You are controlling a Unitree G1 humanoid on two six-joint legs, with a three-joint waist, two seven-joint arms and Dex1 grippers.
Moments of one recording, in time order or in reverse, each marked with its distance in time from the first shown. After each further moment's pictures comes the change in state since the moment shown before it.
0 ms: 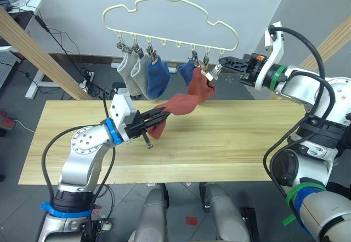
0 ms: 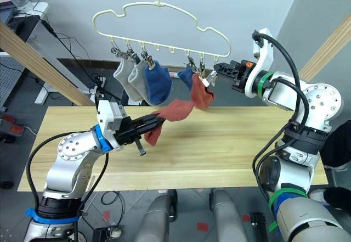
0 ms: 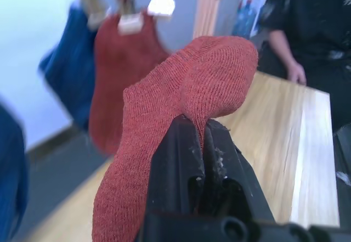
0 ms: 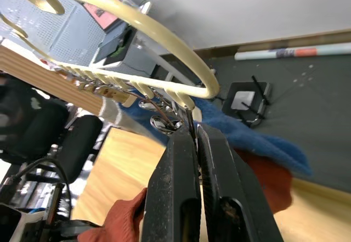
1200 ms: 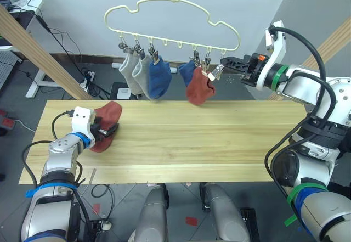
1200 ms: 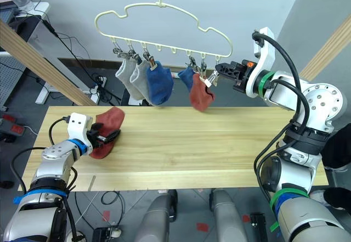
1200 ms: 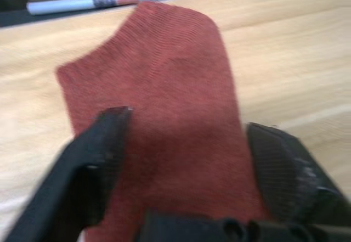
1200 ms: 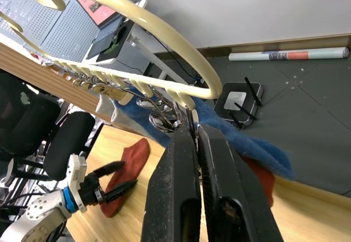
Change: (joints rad) left arm -0.221 0.133 0.128 1.040 0.210 -0.076 0.253; right arm 0.025 -0.021 0.055 -0.056 -0.039 -0.041 0.018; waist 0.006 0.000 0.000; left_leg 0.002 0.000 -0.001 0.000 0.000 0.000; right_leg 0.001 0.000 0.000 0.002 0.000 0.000
